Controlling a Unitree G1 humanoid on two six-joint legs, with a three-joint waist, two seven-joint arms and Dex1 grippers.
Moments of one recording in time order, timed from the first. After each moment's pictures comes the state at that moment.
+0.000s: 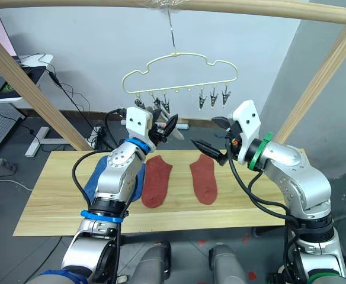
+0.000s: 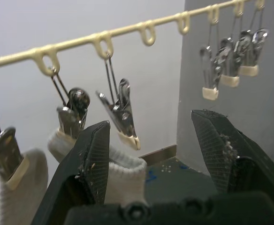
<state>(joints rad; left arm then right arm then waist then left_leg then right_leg) -0.66 0.17 0.03 0.34 -0.20 0.07 -0.33 -0.54 -0.46 0.00 -0.45 0.52 0.80 0.59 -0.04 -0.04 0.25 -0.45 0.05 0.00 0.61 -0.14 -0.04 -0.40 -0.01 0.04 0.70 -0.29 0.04</state>
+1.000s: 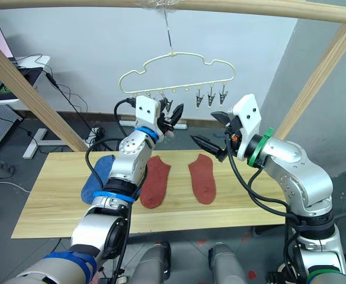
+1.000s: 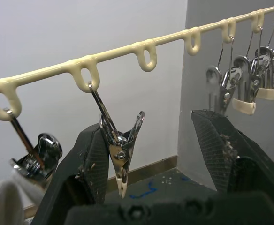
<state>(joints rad) -0.87 0.12 0.06 0.68 -0.17 -0.10 -0.34 -0.56 -0.47 0.00 -0.45 0.53 0.80 0.56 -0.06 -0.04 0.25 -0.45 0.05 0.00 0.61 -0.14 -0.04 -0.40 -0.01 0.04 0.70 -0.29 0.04</state>
